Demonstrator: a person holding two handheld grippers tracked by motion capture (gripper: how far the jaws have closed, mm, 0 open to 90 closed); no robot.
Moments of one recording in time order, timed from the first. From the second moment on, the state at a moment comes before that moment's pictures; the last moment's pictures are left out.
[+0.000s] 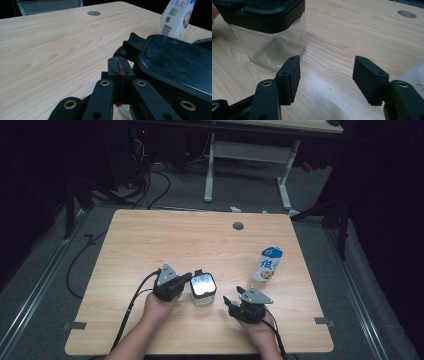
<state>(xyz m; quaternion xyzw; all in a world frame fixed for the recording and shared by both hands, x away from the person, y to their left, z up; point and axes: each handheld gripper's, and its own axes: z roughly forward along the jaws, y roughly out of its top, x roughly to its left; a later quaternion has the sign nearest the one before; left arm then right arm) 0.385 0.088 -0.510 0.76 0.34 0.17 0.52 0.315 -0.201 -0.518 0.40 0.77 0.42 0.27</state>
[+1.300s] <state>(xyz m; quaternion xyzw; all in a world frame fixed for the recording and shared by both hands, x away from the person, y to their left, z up) 0.332 0.154 -0.522 0.78 0.39 0.20 0.44 0.296 -0.155 -0.516 0.36 0.80 0.43 0.22</state>
